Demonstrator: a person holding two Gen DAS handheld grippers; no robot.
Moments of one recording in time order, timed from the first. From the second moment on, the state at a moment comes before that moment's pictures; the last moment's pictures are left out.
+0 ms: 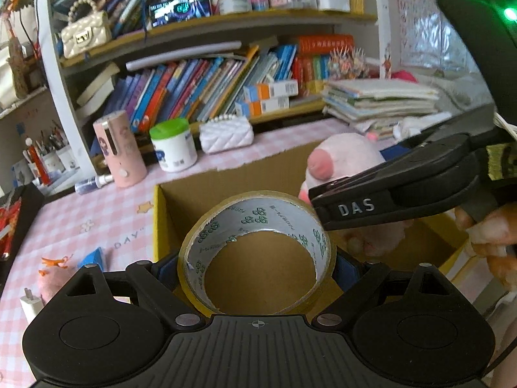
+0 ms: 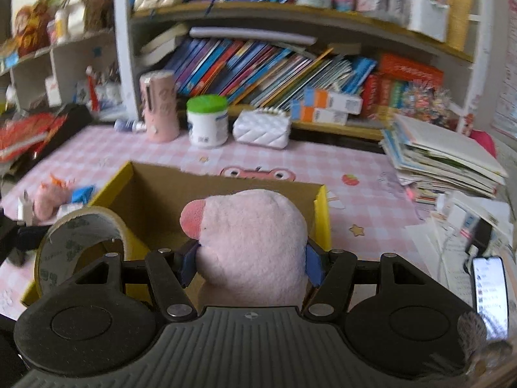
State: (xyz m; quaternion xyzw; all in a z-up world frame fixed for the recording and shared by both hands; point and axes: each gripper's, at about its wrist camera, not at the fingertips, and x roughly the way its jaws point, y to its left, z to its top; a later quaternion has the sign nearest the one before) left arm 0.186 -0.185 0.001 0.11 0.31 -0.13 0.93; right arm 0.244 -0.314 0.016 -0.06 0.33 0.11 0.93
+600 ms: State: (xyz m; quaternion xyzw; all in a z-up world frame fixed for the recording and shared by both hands) left arm 0.217 -0.193 -0.023 0.11 0.38 -0.12 0.91; right arm 0.315 -0.294 -0.027 -0.17 0.42 0.18 0.87
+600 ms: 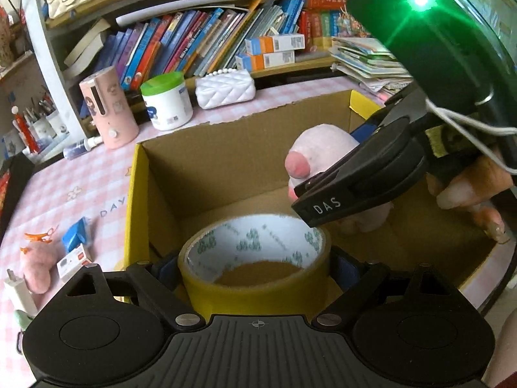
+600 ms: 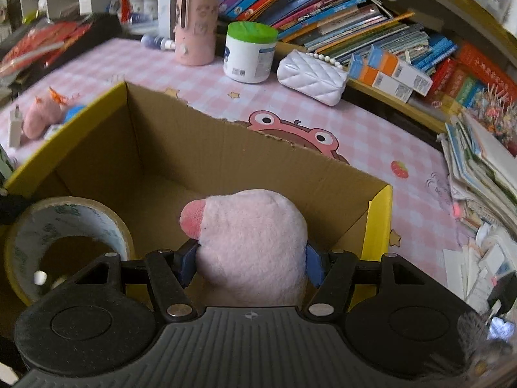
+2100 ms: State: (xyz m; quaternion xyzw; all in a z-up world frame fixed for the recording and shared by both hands) left arm 0.134 -0.152 0.034 0.08 0.26 -0.10 0.96; right arm 0.202 -0.326 0.051 -0.02 0.28 0.05 0.96
